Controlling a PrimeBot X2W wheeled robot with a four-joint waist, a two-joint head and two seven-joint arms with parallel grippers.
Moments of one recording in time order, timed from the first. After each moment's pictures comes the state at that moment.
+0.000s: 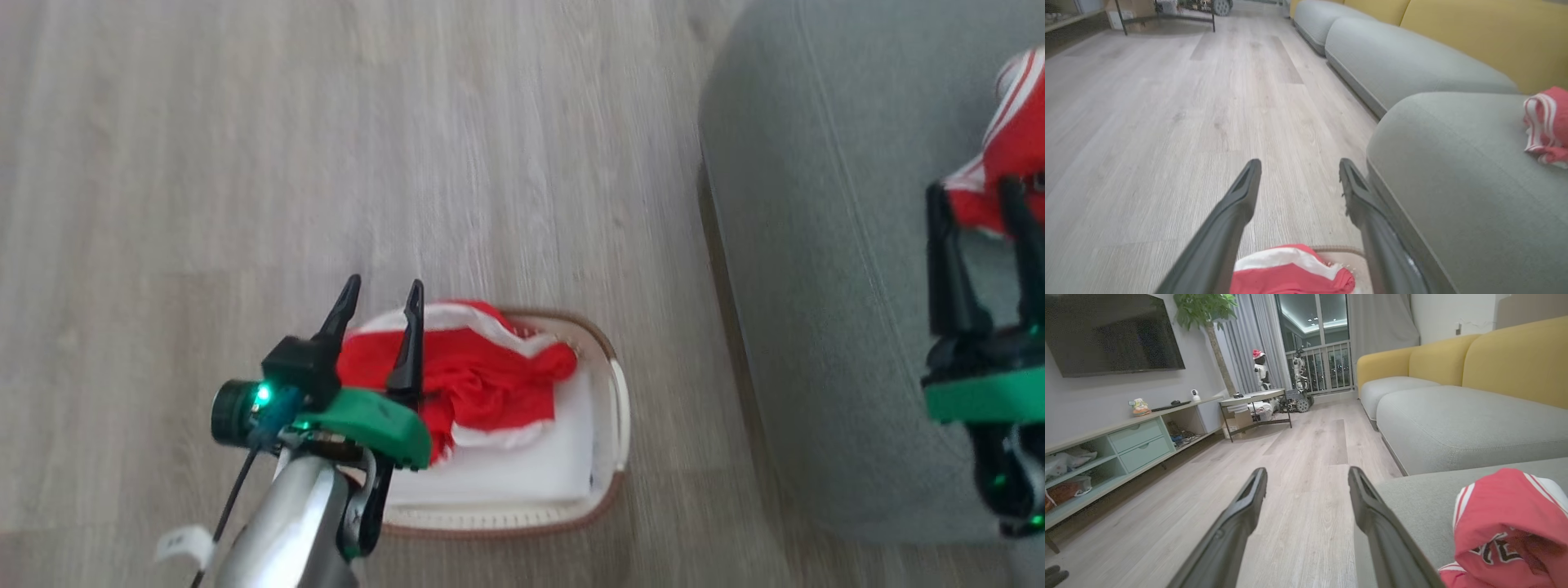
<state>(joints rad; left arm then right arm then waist) -0.26 0.05 -0.36 0.34 -0.27 0.08 -0.25 -0.12 -0.34 0.02 -0.06 0.54 0.13 -0.25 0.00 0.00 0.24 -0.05</state>
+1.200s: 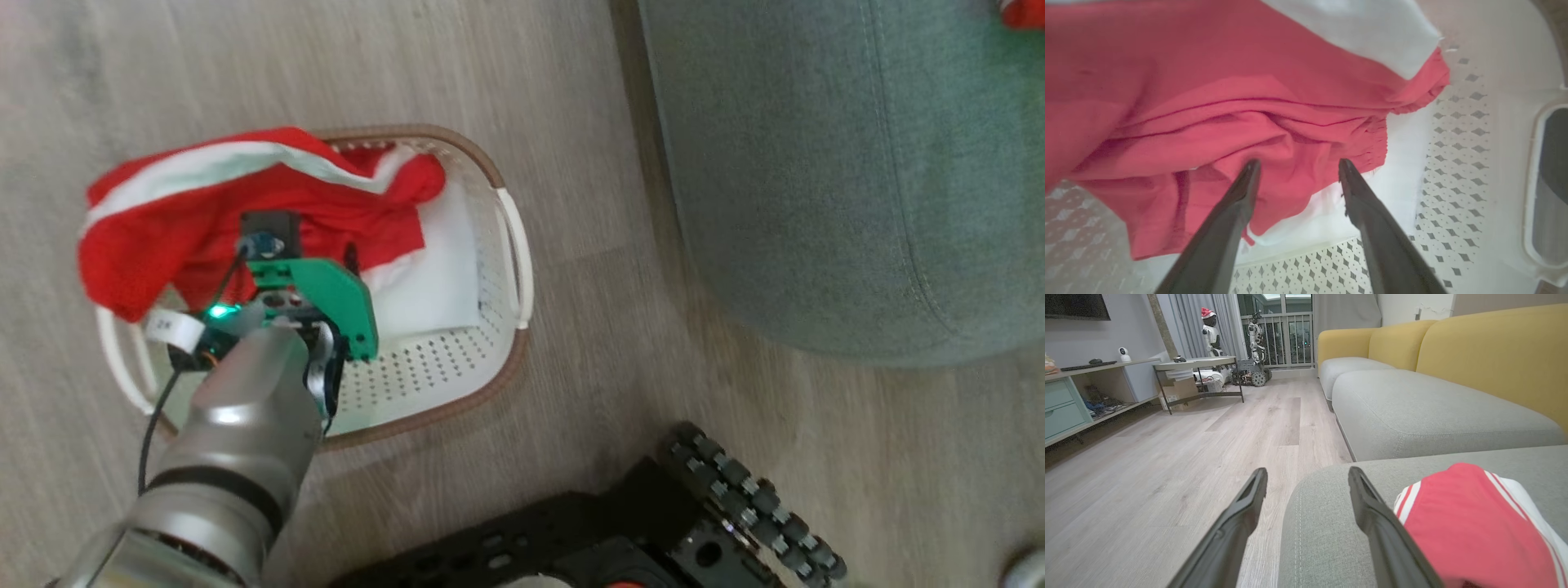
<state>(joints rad) -0.85 0.04 -0.67 1.27 -0.67 0.13 -0.15 -0.49 -0.42 -0.04 -0.15 0.65 0.13 -0.26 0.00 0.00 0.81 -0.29</state>
